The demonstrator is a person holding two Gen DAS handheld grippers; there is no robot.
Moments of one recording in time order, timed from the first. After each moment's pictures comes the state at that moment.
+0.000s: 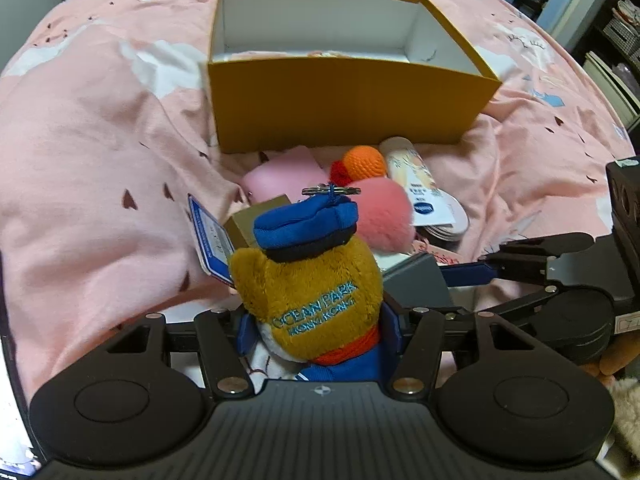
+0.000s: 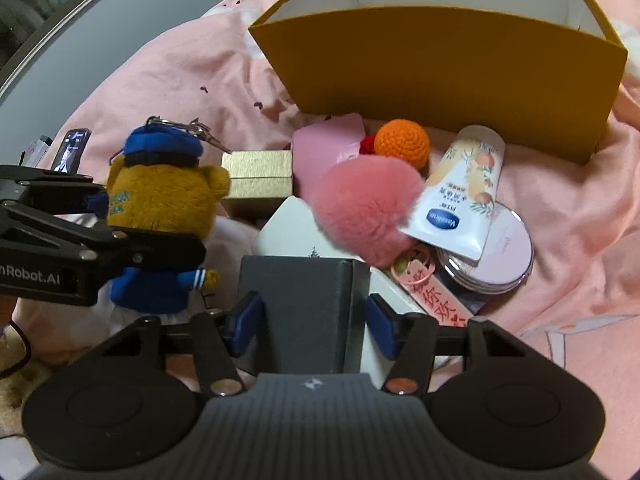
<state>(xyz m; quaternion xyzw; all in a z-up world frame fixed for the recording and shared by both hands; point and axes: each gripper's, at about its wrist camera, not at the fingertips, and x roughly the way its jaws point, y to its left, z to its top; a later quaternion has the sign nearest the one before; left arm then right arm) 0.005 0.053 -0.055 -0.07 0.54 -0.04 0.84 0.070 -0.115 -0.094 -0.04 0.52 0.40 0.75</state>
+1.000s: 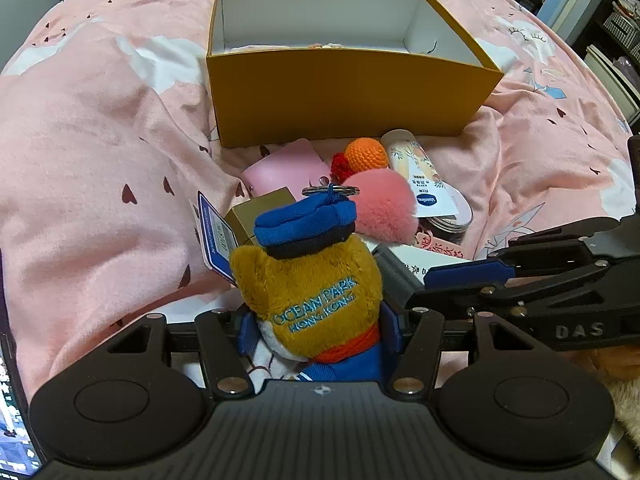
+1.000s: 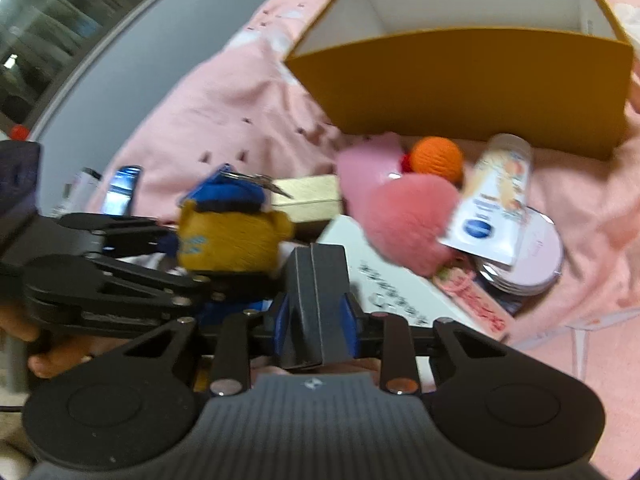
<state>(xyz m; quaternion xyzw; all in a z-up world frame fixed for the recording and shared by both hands) 0.003 0.053 -0.055 -0.06 0.55 -0.04 0.84 0.072 -0.124 -0.070 0.04 0.52 0.45 0.72</state>
